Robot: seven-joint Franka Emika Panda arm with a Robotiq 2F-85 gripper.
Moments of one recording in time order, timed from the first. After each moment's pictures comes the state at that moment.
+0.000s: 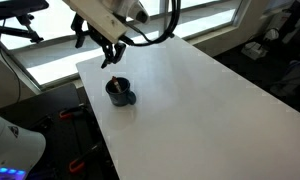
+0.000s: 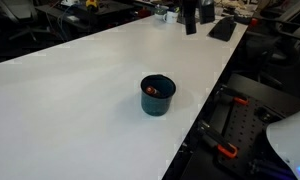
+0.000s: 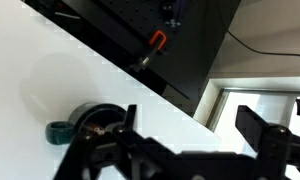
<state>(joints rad) 0.06 -0.18 -0.07 -2.45 0.26 1.73 -0.76</state>
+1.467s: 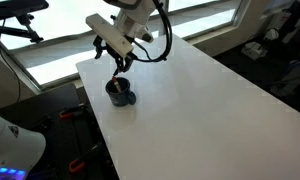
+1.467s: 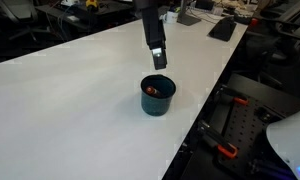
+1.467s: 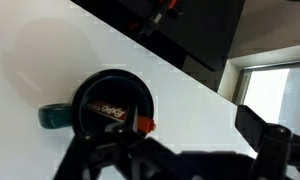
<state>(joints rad) 0.07 0.08 0.02 -2.39 0.32 1.94 -0.62</state>
